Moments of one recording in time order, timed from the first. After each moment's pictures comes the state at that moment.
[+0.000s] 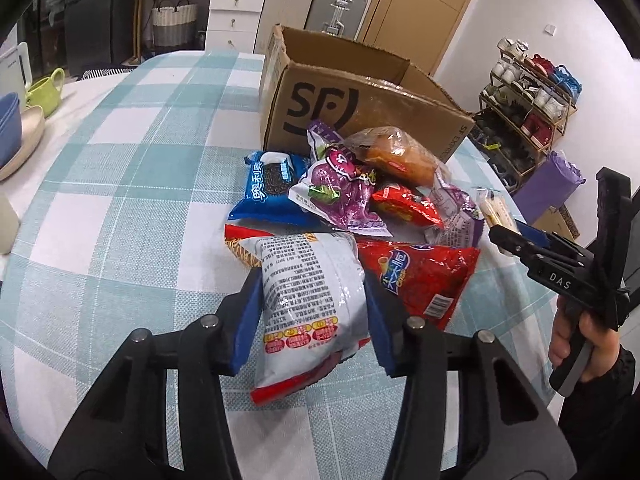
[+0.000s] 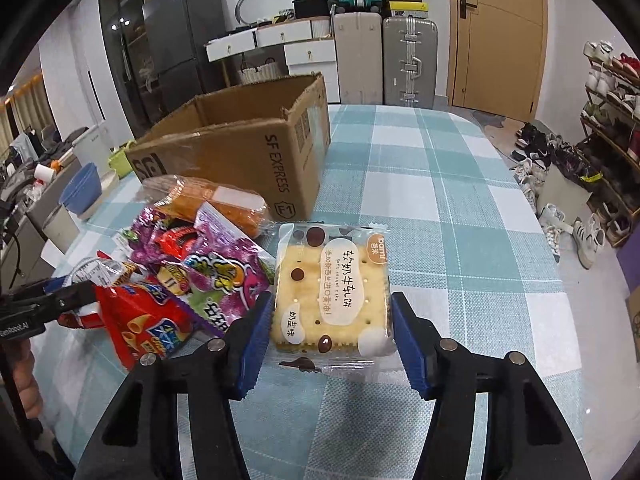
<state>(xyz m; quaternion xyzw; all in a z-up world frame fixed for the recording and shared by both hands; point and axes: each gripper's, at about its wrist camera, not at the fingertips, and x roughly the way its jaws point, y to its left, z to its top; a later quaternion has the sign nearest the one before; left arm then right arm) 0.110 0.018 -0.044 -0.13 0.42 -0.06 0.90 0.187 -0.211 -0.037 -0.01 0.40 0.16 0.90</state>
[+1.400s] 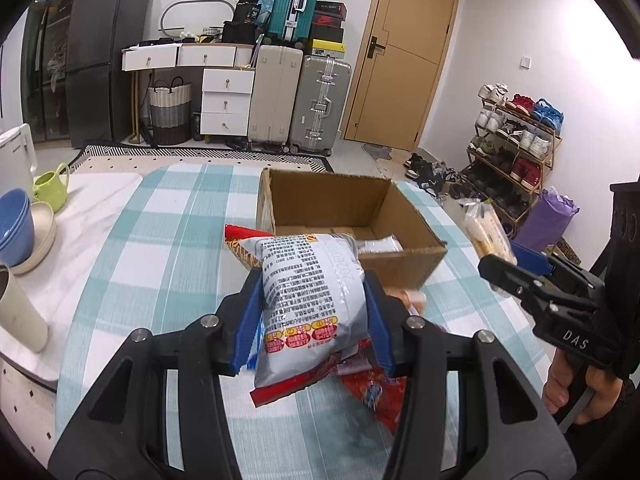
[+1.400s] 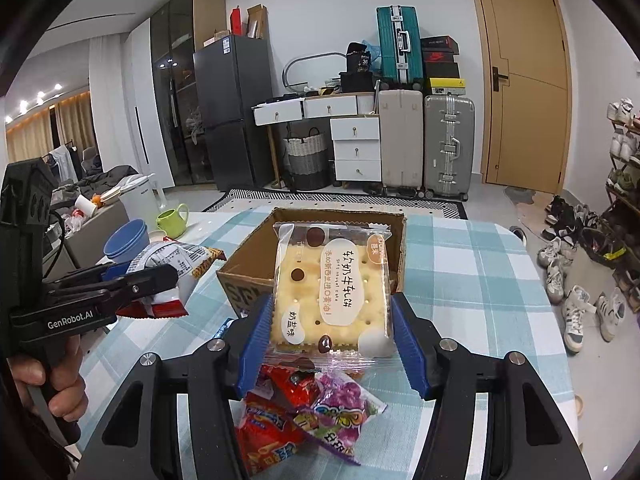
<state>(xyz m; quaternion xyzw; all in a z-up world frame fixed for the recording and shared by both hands) 0.136 0.029 0.073 -0.09 0.30 -0.06 0.95 0.196 -0.139 0.068 -0.01 0.28 0.23 0.93</state>
